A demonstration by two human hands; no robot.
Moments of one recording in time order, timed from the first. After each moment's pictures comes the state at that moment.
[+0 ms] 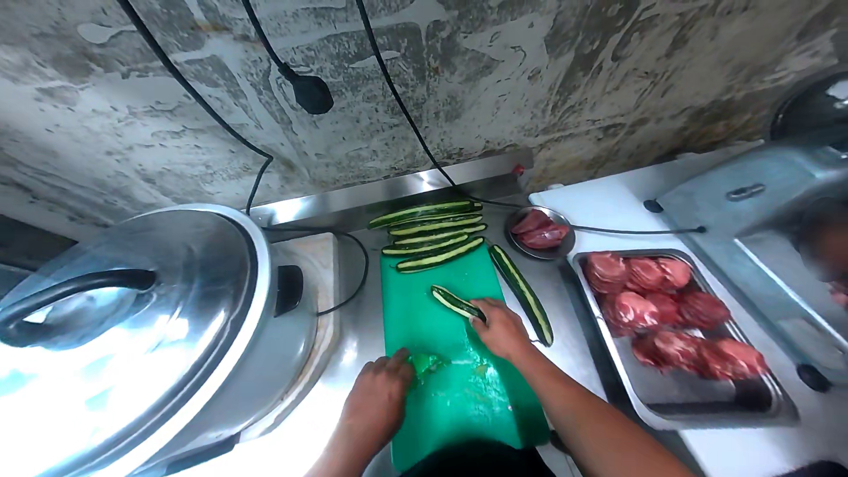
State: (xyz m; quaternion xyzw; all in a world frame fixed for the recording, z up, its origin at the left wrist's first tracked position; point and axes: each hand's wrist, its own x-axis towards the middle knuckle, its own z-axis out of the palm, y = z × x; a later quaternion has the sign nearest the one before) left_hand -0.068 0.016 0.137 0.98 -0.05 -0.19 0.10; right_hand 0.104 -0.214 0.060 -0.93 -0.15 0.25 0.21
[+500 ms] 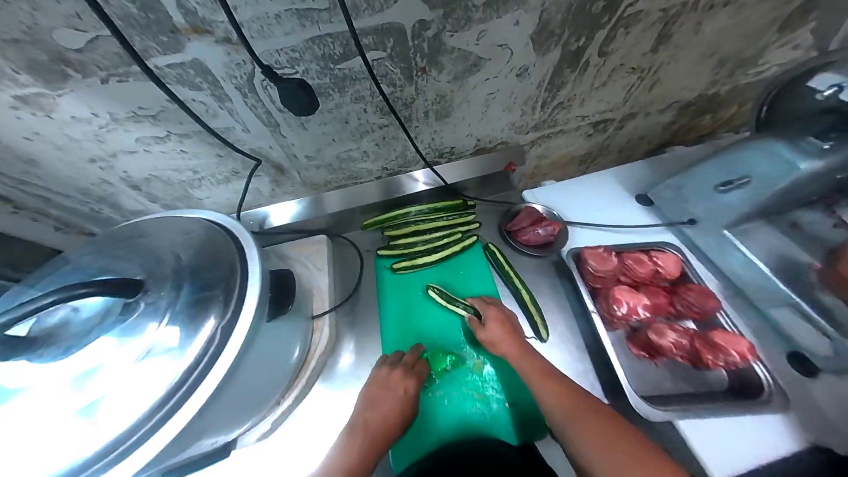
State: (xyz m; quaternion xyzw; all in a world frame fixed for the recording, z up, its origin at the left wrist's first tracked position) left_hand -0.055 -0.004 0.134 0.98 -0.11 -0.14 0.09; right_hand 0.102 -0.214 0.062 -0.93 -0.15 0.24 0.21
